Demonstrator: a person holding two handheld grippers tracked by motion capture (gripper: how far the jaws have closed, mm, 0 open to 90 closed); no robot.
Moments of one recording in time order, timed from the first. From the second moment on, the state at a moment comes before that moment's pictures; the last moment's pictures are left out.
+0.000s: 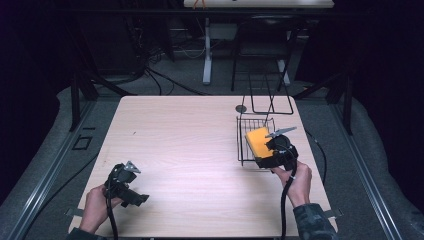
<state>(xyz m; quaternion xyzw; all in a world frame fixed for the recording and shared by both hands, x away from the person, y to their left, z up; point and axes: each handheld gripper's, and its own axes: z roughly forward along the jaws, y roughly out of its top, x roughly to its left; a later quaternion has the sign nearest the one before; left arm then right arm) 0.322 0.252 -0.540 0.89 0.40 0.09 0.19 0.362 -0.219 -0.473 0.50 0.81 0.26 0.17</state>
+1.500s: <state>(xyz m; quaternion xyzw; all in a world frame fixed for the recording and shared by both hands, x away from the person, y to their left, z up) 0.323 0.253 -0.540 0.89 0.40 0.08 0.19 0.402 -0.218 -0.503 0.58 0.76 0.26 0.15</state>
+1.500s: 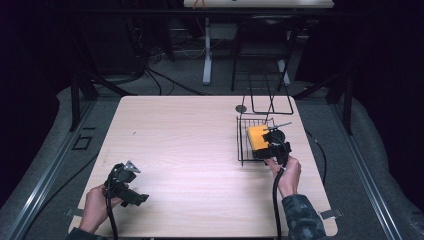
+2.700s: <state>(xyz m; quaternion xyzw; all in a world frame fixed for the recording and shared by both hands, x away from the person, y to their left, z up) 0.322 0.251 -0.540 0.90 0.39 0.09 0.19 0.418 -0.214 -0.524 0.62 0.74 0.23 0.15</state>
